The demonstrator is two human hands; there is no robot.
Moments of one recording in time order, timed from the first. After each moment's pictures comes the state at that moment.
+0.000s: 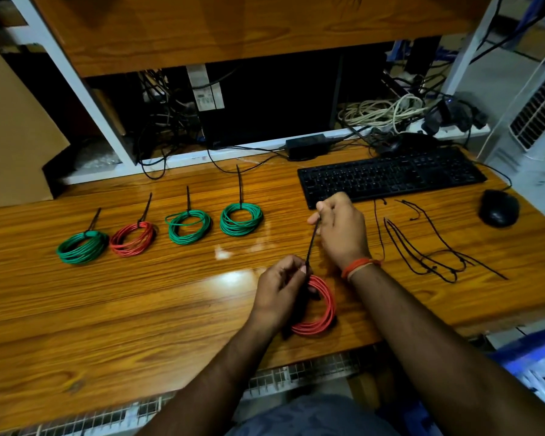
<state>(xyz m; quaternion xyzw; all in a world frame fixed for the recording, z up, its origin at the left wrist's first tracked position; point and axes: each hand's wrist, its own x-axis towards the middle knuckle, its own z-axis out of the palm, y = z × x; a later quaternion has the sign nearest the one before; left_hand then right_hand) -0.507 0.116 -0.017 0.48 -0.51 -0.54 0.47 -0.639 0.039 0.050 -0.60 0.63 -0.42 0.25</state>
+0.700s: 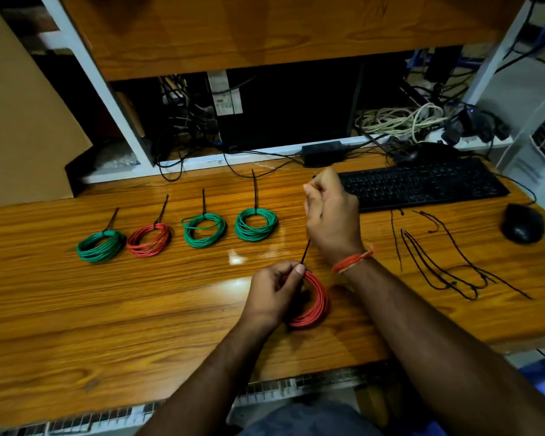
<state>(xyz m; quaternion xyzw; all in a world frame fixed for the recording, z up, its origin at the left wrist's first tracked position) -0.472 0.110 -0.003 0.53 -0.55 -0.47 0.44 -0.596 0.025 0.086 -0.69 0.48 -0.52 0.15</state>
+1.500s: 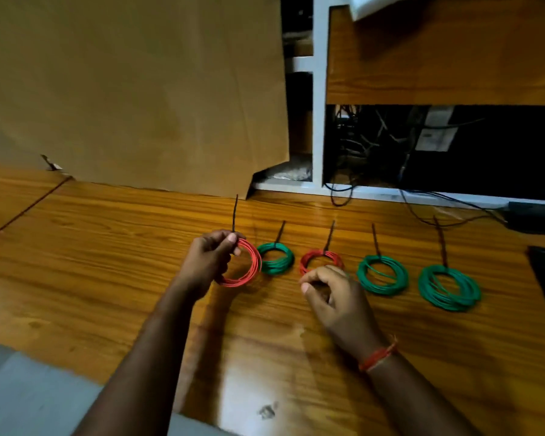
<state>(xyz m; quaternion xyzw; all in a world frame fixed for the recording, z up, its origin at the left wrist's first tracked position) -0.055 0.122 0.062 0.68 -0.39 -0.34 0.52 -0.318 0.072 0.036 -0.79 0.34 -0.36 0.37</state>
